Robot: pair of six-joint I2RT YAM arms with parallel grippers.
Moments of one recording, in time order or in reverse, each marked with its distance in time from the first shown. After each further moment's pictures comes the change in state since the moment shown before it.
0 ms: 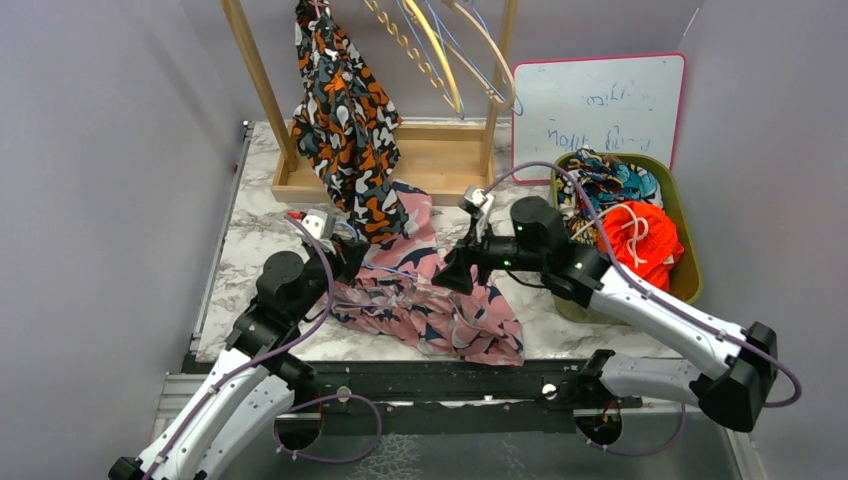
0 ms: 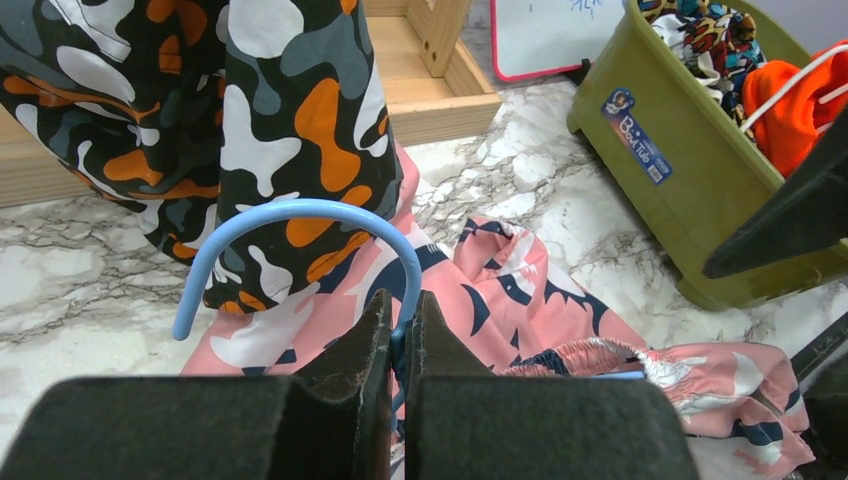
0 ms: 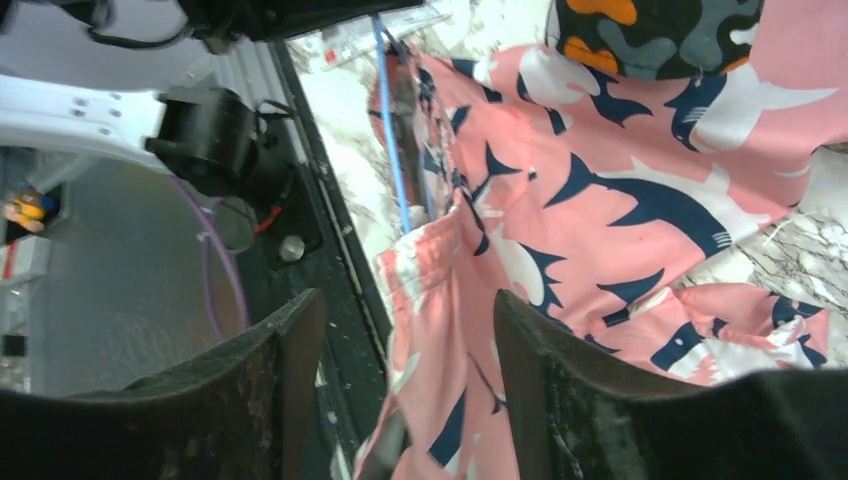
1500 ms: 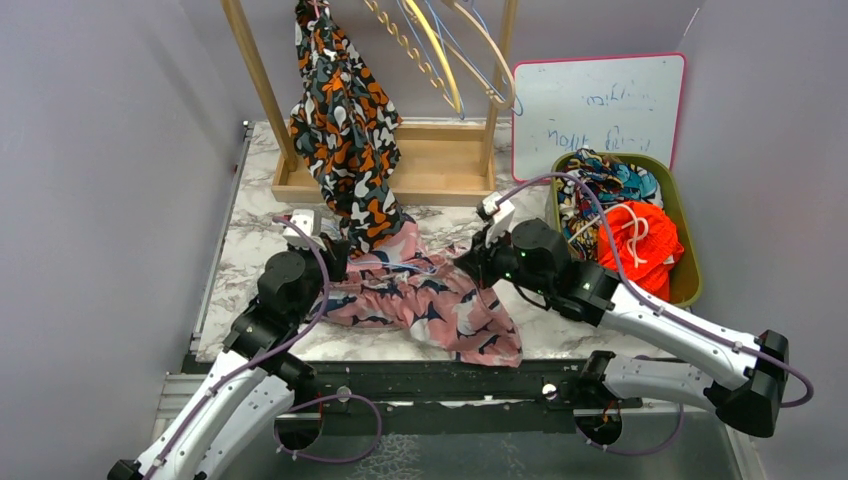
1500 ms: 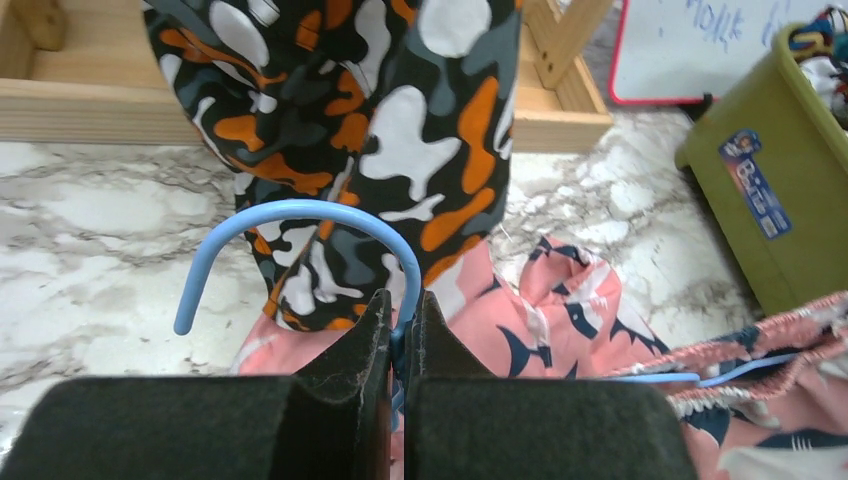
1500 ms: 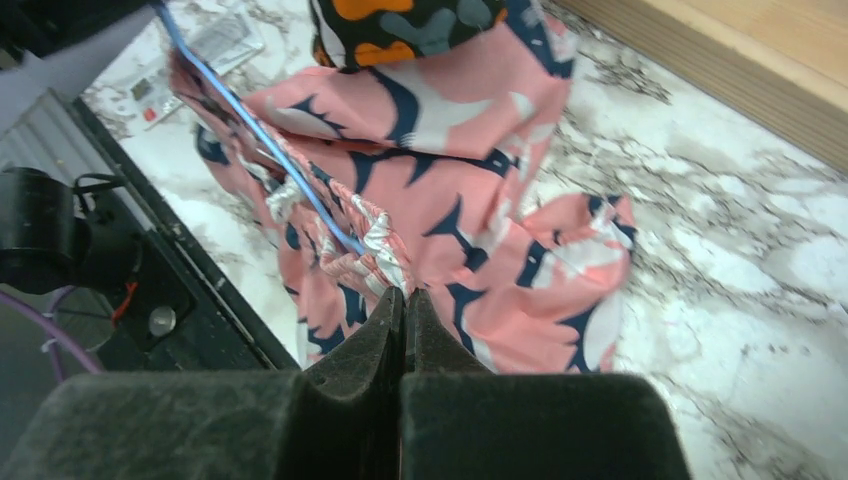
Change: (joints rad) left arm -0.001 -0.004 0.005 -0.088 -0.212 -0.025; right arm 0.115 -0.027 -0.026 -0.037 0.511 0.046
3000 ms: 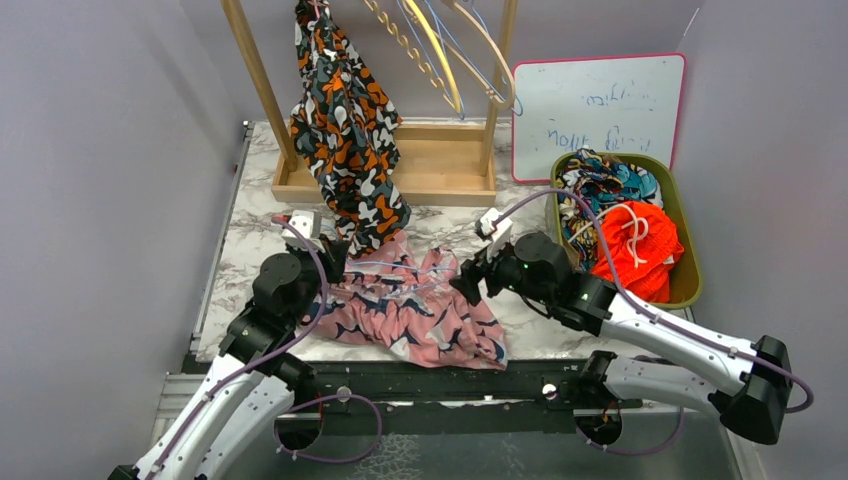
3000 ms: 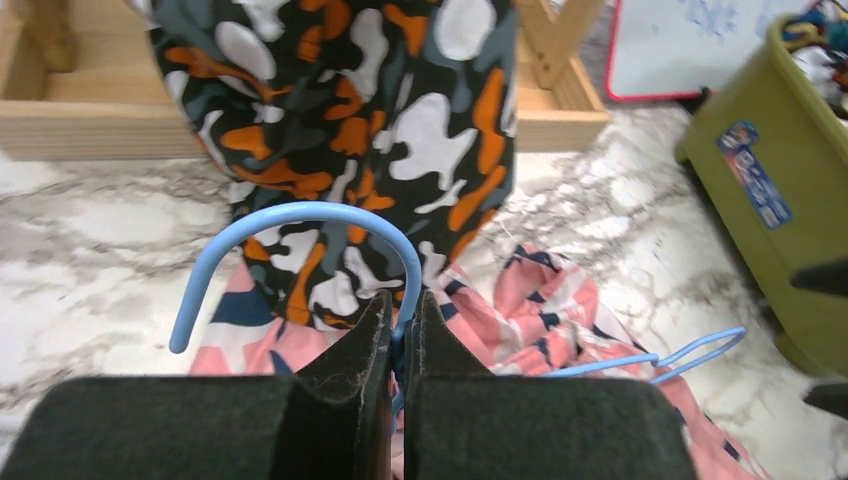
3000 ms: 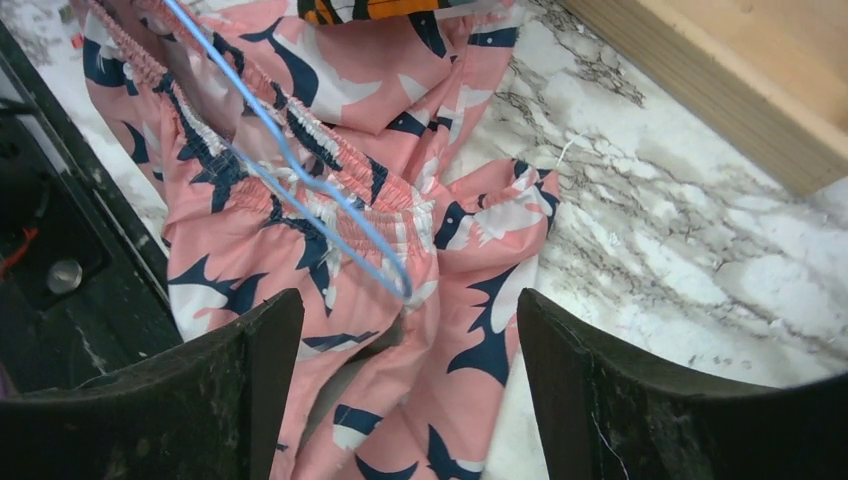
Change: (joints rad) left arm 0.001 -0.039 0.021 -0.043 -0.031 0.022; right arm -0.005 -0.083 -0.173 0.087 0.007 -0.129
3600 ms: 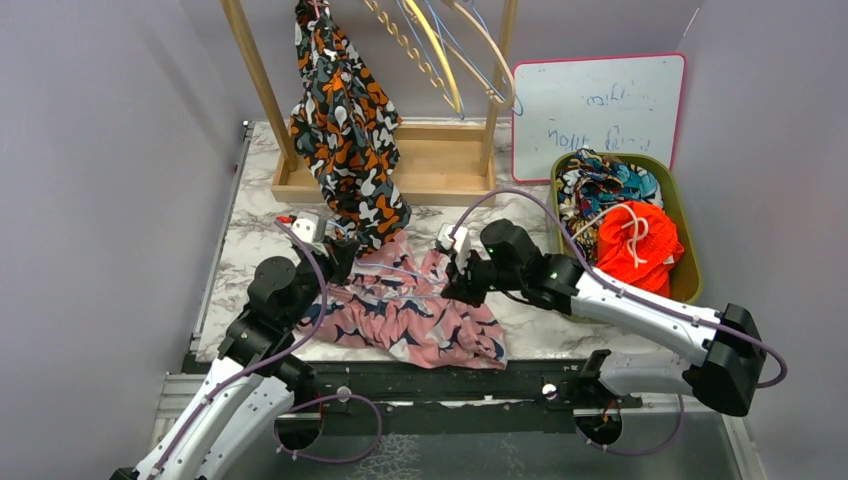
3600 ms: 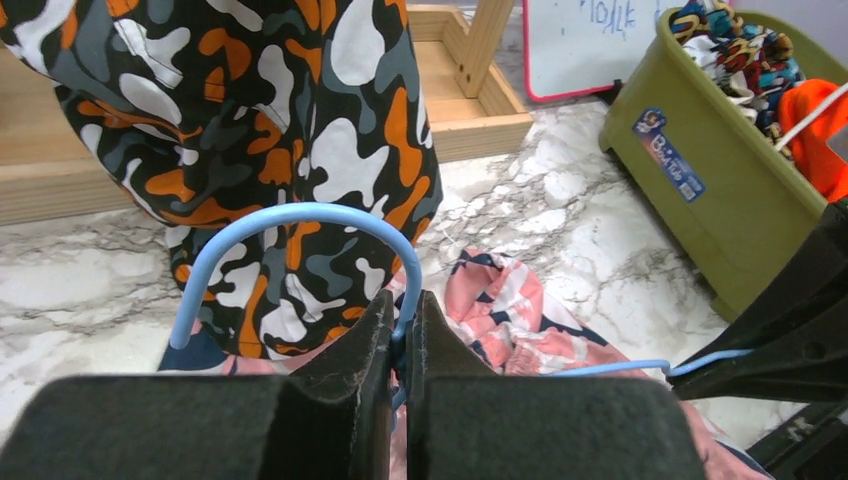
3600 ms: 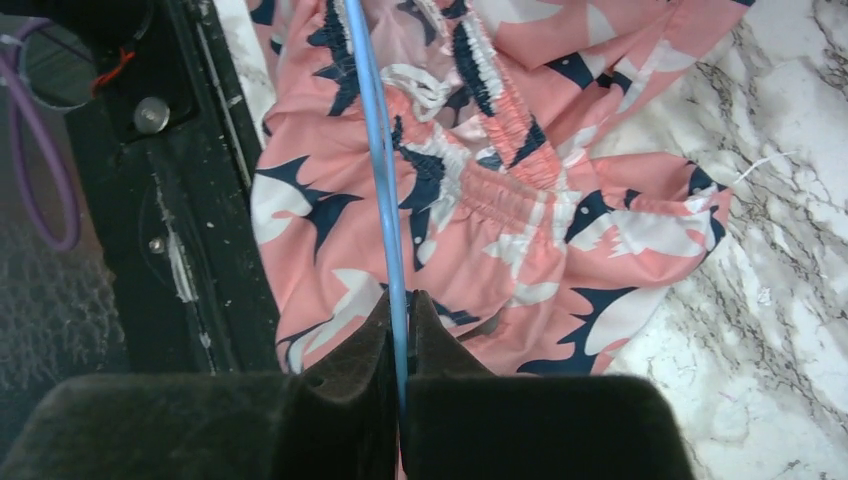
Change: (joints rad) left arm 0.000 -0.014 -0.008 0.072 0.181 0.043; right arm -0.021 0.251 0.162 -0.143 -0.355 -0.199
